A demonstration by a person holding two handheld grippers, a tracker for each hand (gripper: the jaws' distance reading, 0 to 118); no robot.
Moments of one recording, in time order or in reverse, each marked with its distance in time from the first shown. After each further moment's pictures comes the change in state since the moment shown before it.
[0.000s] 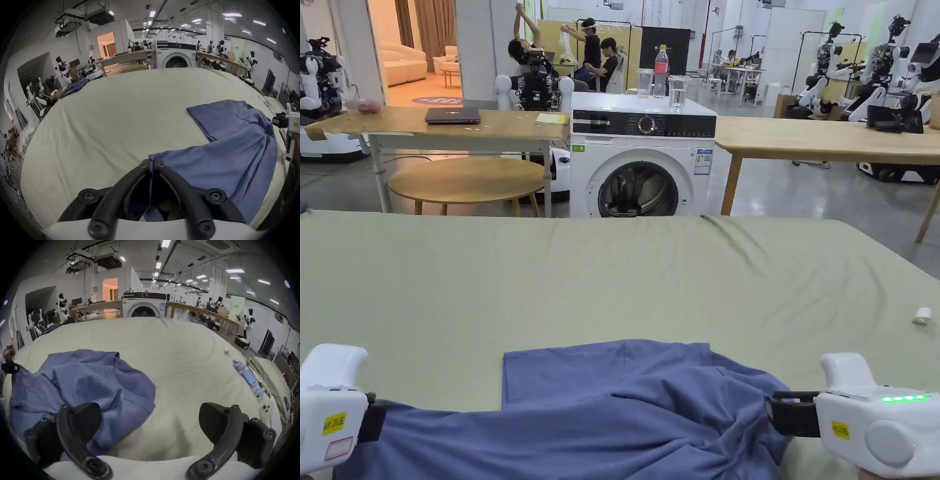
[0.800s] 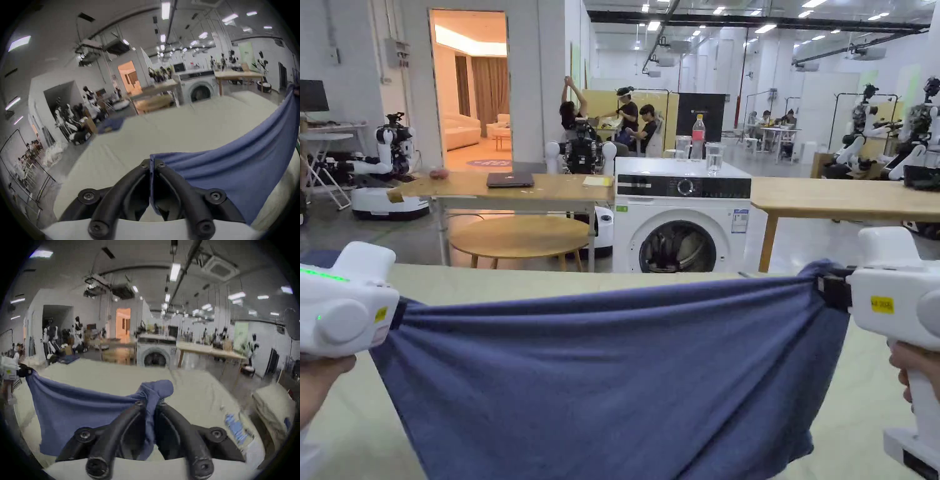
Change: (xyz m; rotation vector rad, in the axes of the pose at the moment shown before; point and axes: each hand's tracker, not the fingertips) left arm -0.062 0.103 0.127 0.328 0.312 -0.044; right arm -0.043 0.171 0.187 0.400 0.068 0.059
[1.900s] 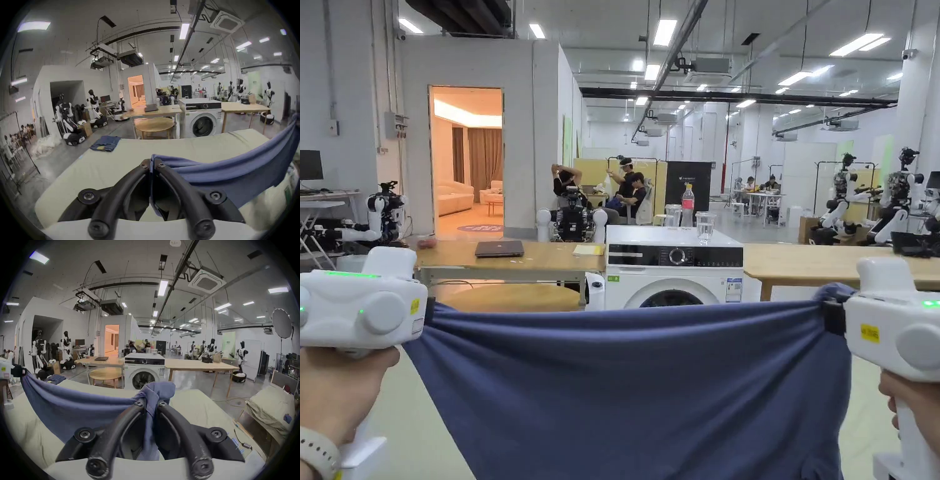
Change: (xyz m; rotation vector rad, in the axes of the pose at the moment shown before) left arm 0.028 0.072 -0.047 0.105 -0.078 0.217; right arm 0.024 0.021 -0.060 0.097 -0.116 -0.050
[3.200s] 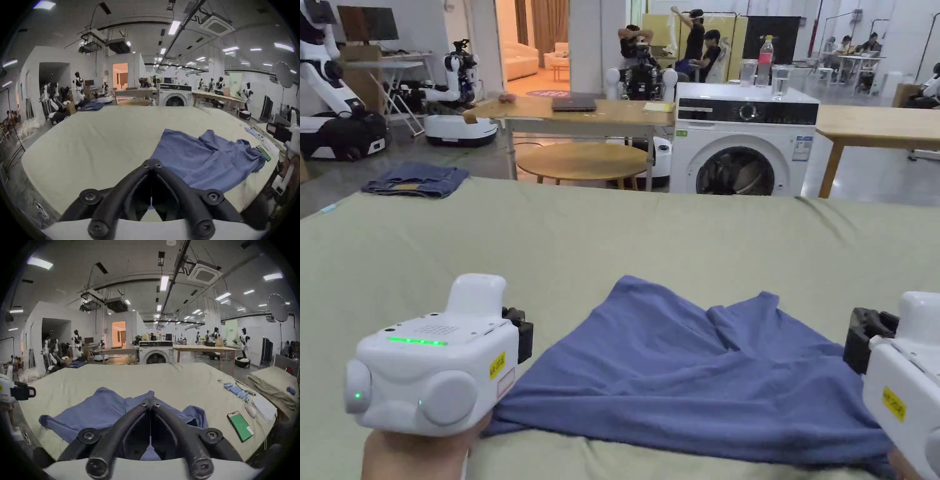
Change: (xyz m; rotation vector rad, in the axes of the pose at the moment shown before) left arm -0.001 -0.236 0.224 -0.139 -0.130 0.032; right arm -0.102 -0.194 0.244 -0.055 0.070 -0.054
